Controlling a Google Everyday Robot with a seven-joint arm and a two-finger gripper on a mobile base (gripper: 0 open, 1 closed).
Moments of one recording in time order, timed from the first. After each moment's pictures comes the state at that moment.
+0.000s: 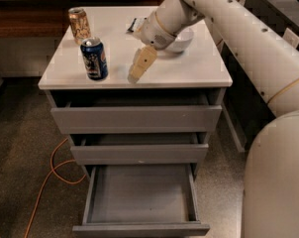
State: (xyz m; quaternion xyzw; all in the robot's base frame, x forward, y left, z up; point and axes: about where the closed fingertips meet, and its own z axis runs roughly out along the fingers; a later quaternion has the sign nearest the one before) arm 0.682 0.023 0.892 -0.66 0.66 0.18 0.31
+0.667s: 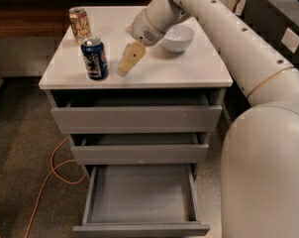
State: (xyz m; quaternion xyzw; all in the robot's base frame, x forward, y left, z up) arm 0.713 0.052 0.892 -0.64 0.67 0.18 0.33
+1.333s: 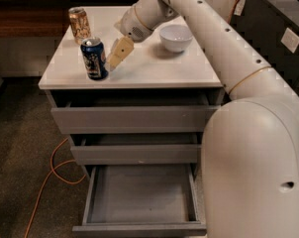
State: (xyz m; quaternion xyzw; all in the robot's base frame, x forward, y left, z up) arm 0.731 0.089 0.900 -0.64 0.65 0.21 0.35
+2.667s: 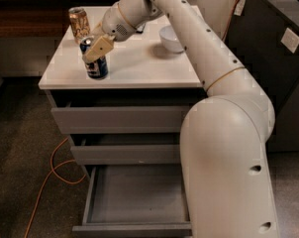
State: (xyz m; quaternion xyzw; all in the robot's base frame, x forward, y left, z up) arm 0.707 0.146 0.916 -0.67 0.59 0.29 0.34
